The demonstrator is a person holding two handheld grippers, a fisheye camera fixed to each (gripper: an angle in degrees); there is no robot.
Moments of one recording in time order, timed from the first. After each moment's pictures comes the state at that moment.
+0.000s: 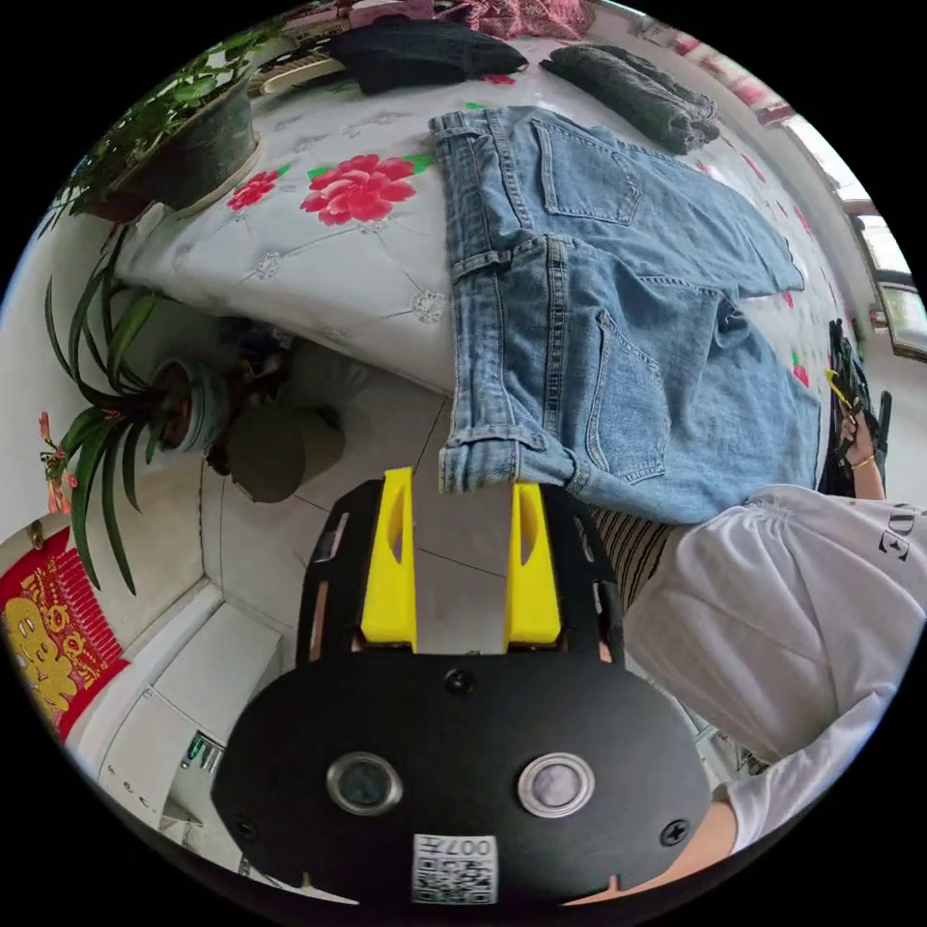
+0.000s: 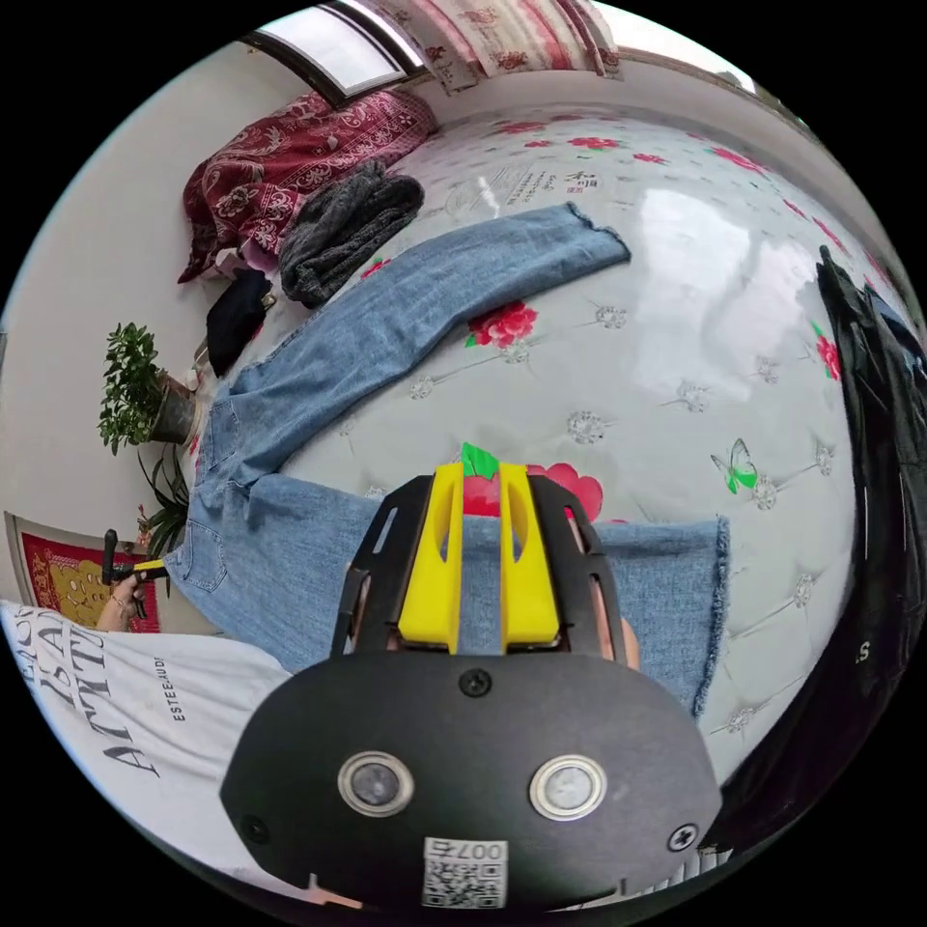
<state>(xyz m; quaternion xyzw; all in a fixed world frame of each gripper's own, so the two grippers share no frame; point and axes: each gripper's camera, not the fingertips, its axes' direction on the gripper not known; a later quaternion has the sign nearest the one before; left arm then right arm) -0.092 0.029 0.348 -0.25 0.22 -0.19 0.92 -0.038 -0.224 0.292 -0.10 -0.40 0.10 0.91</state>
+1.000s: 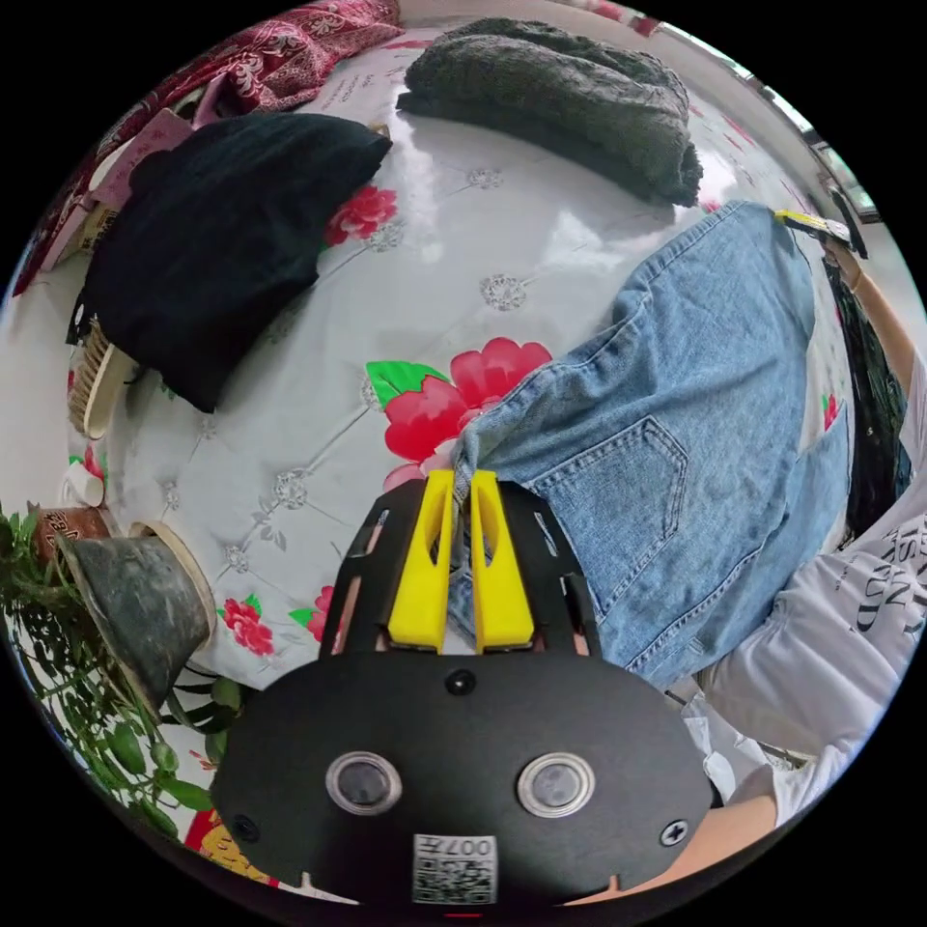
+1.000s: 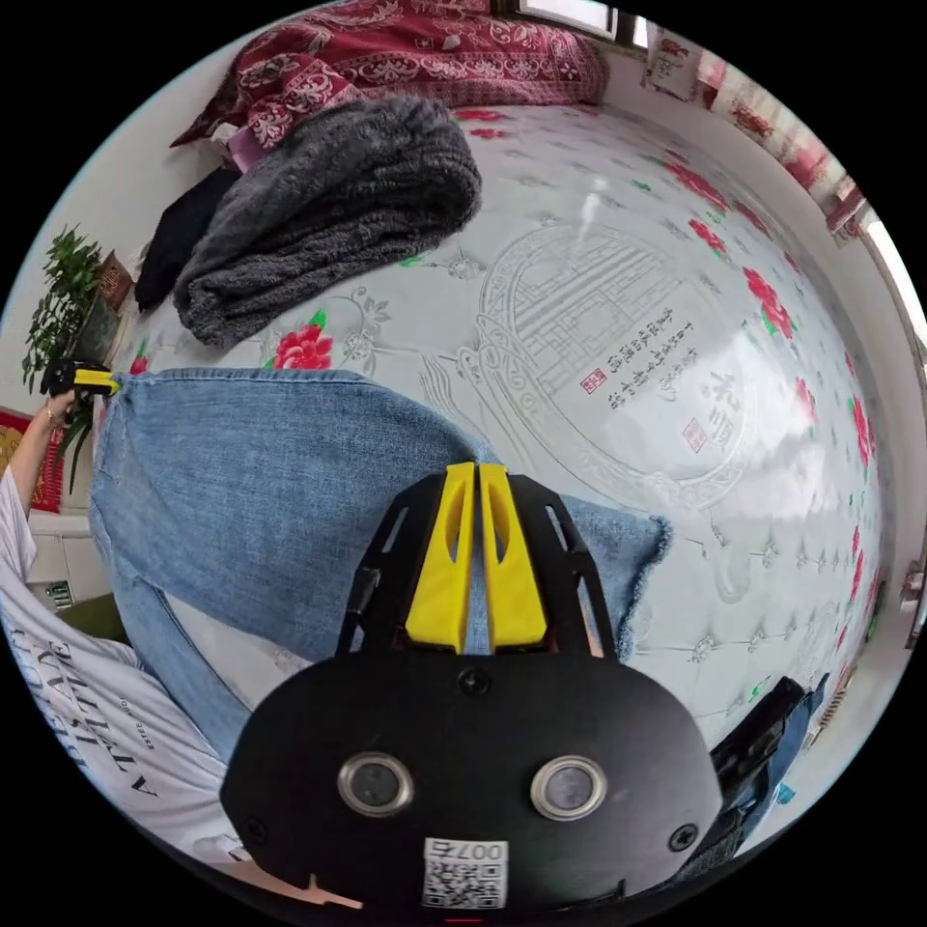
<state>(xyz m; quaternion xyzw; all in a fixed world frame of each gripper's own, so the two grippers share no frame) -0.141 -0.309 0.477 -0.17 0.21 0.00 0.96 -0.150 -0.635 0.380 -0.08 -0.32 -0.15 0.93</state>
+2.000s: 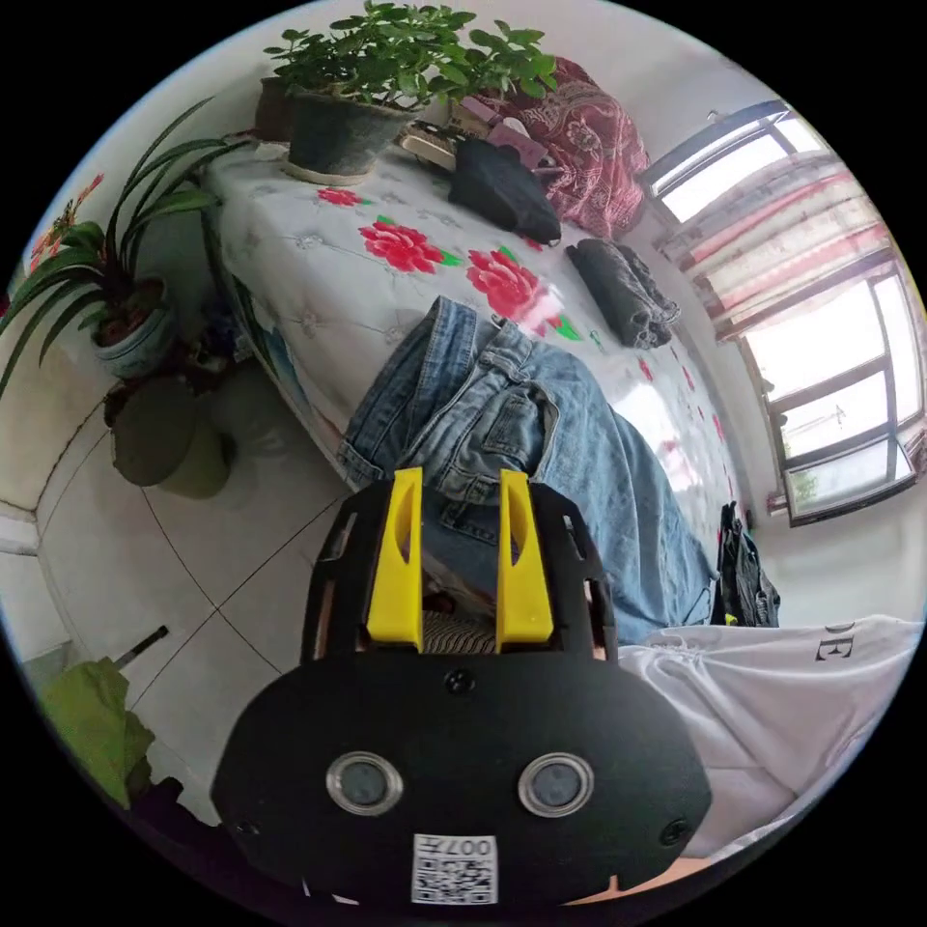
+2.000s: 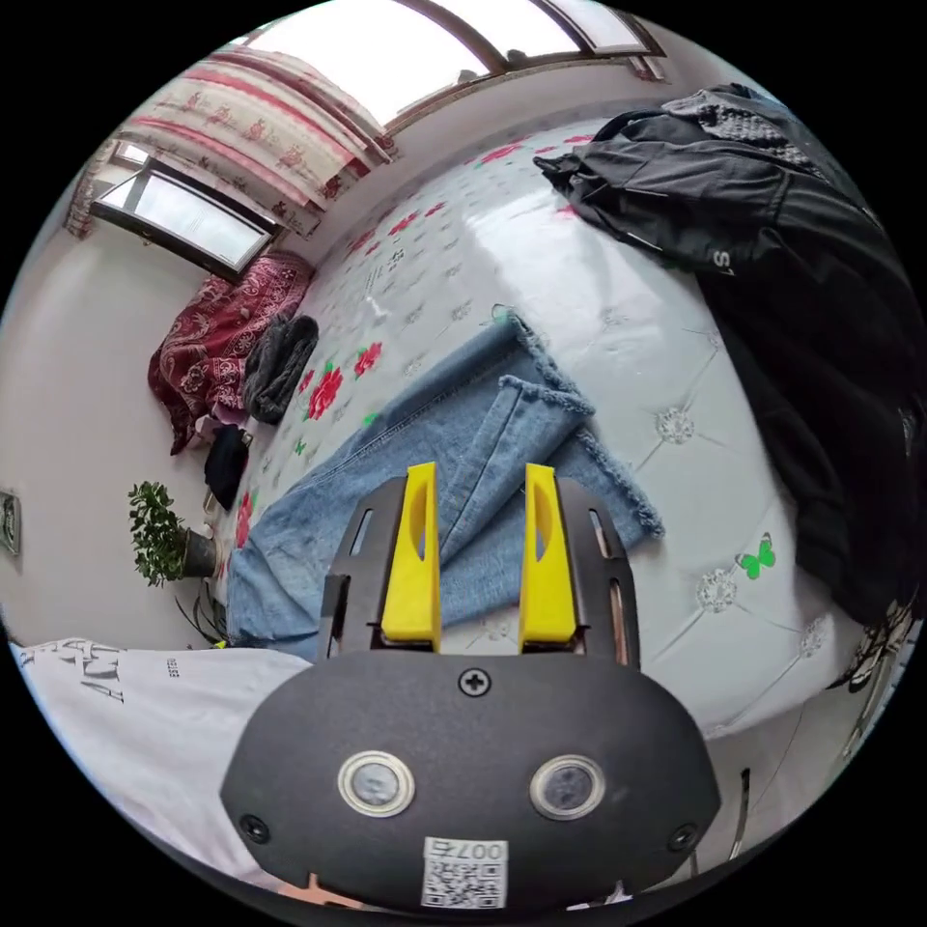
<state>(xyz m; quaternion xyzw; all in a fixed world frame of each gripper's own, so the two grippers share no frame) -0.077 0.141 0.307 0.04 0.29 -0.44 0.85 0.112 -0.146 0.141 -0.06 -0.37 0.36 0.85</state>
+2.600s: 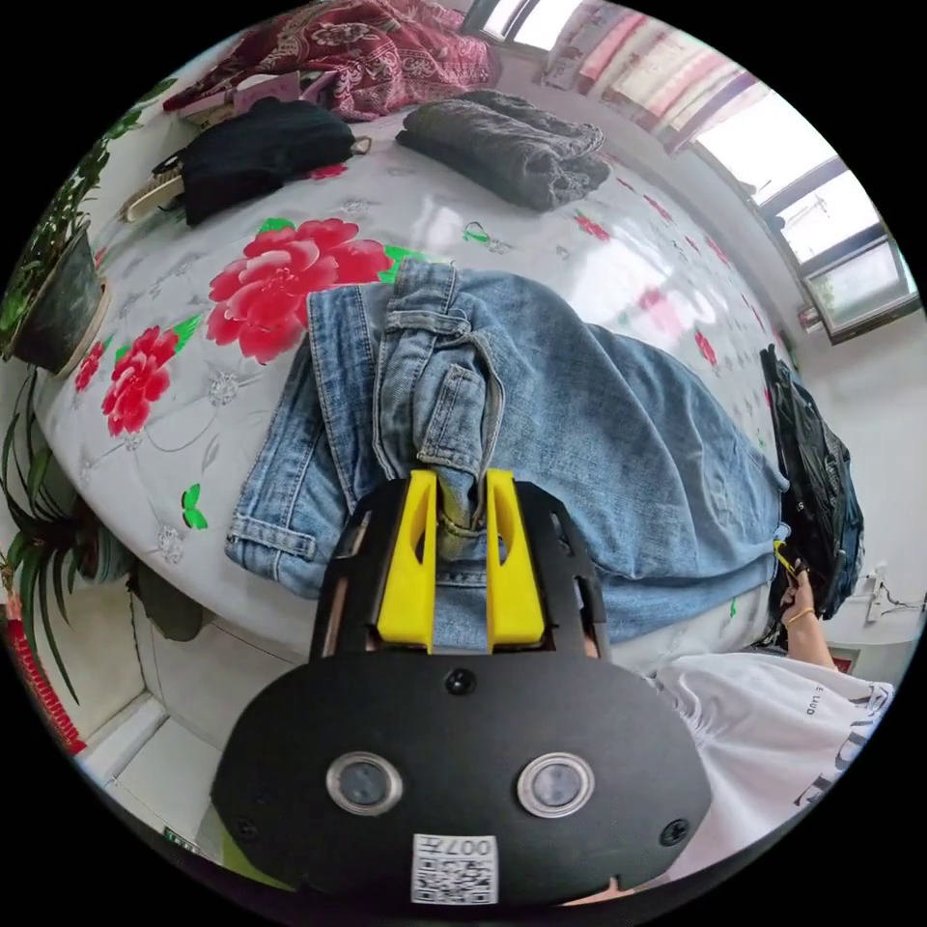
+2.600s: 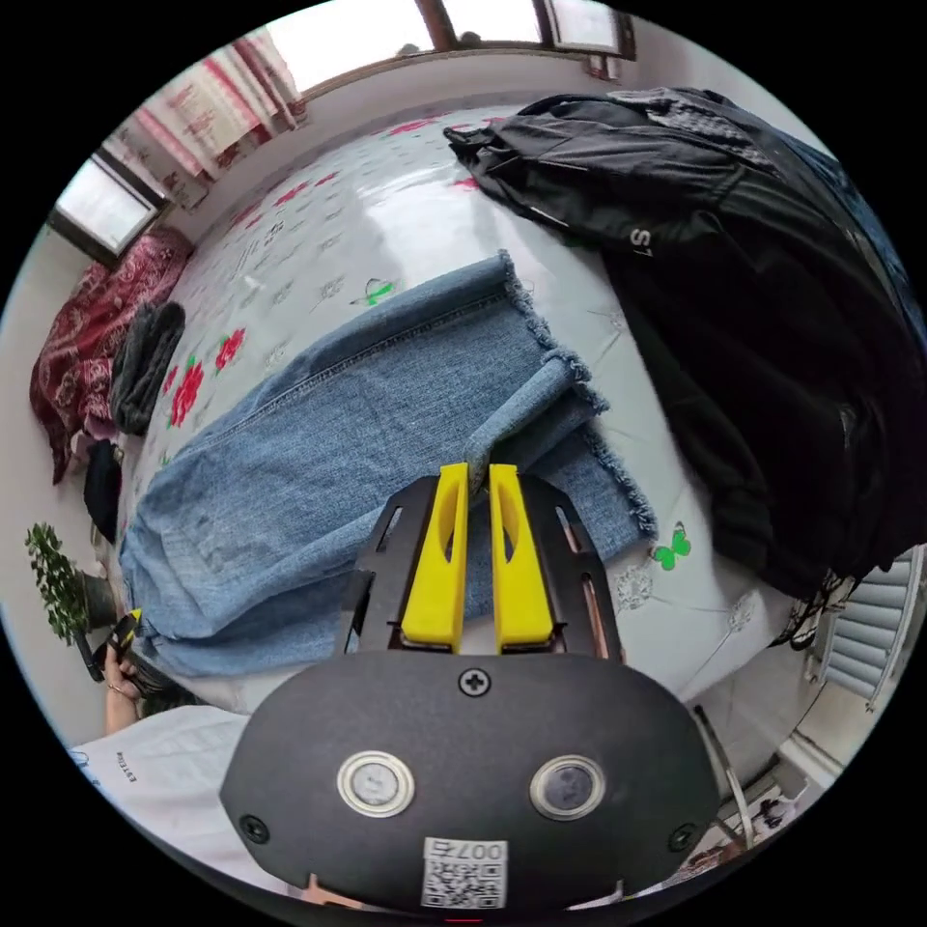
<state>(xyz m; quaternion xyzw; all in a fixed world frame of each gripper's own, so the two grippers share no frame) -0.023 -0.093 0.367 -0.06 0.28 -0.20 0.94 0.172 -0.169 0.161 -0.16 -0.23 0.40 0.87</state>
